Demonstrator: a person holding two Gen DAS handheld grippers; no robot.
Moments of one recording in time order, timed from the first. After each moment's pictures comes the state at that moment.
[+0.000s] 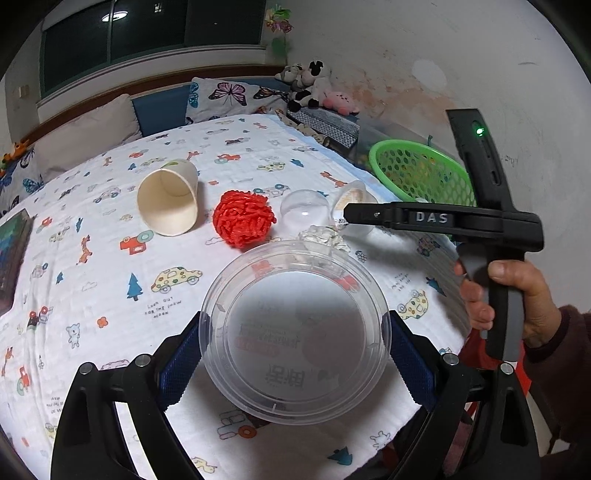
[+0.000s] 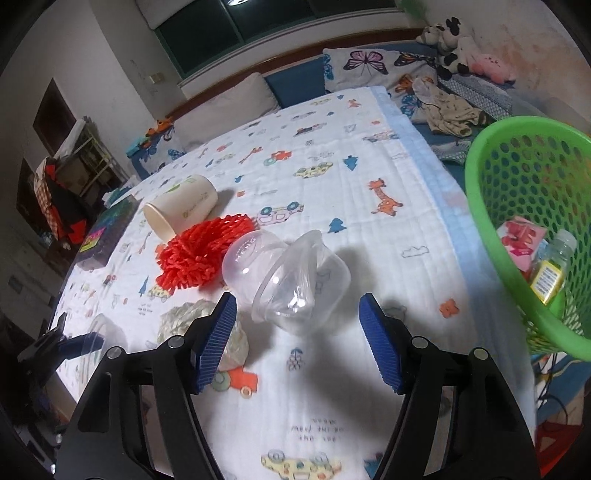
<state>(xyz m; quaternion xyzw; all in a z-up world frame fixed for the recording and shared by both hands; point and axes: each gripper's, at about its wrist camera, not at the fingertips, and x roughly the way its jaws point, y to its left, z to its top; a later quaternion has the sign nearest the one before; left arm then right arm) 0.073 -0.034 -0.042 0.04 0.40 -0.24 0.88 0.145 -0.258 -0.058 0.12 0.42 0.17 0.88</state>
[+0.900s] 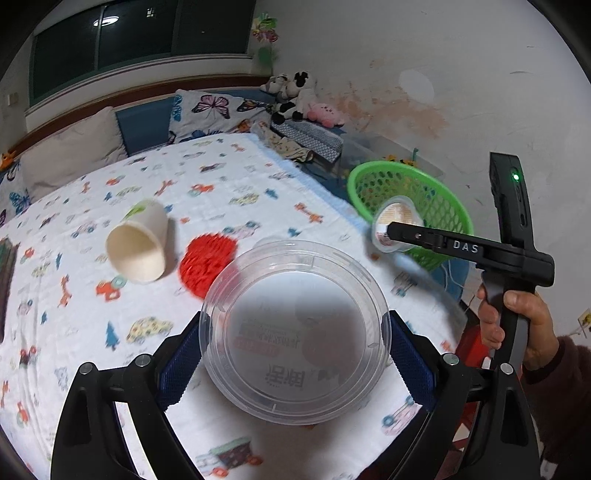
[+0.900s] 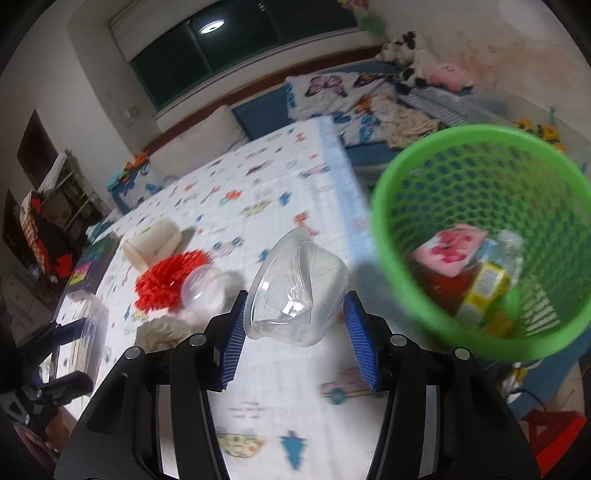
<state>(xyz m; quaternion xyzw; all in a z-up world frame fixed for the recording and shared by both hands) 0.097 -0.073 -0.010 0.03 0.39 -0.27 0.88 0.113 -0.345 -0.028 0.15 0.37 0.10 0.91</state>
